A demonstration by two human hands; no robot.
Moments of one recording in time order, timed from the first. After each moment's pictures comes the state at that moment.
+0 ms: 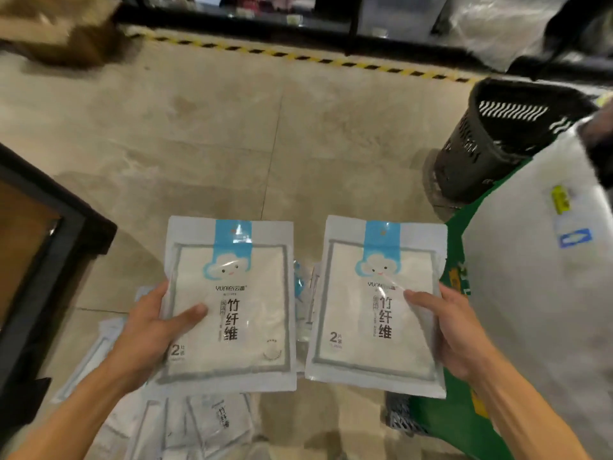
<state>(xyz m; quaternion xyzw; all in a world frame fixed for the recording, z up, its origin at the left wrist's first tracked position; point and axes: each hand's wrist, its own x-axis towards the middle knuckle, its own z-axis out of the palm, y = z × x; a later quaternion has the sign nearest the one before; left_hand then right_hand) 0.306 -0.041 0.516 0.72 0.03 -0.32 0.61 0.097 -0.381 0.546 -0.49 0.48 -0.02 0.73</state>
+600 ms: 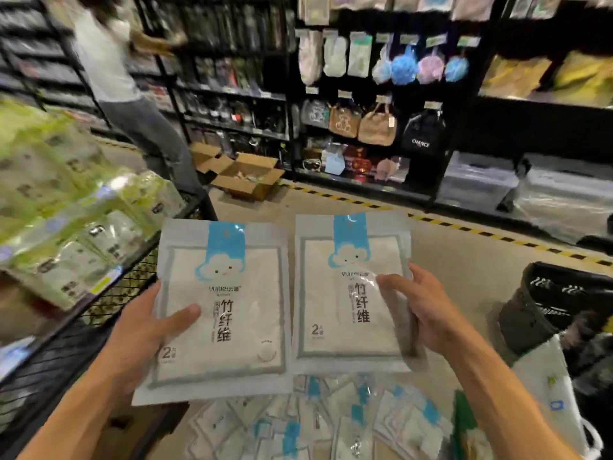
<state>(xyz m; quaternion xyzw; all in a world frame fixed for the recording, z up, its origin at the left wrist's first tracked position) 0.288 0.161 0.983 0.73 0.01 -0.12 0.67 0.237 -0.220 0.970 -0.63 0.24 0.01 0.74</state>
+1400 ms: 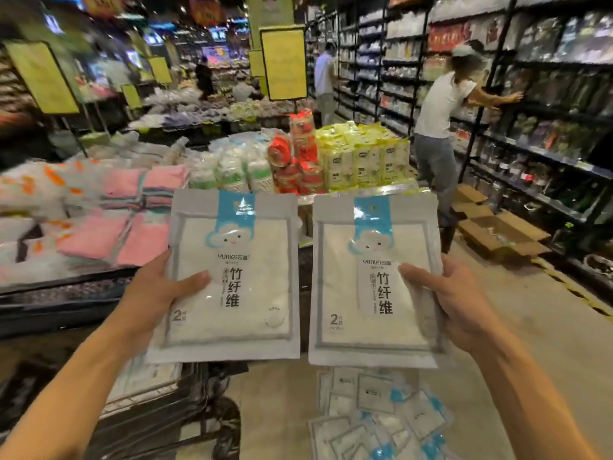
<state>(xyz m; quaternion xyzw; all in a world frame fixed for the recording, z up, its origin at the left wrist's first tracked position) -0.128 0.260 1.118 0.67 0.29 0.27 0.63 0.141 -0.037 1.096 -0.60 -0.16 0.27 0.73</state>
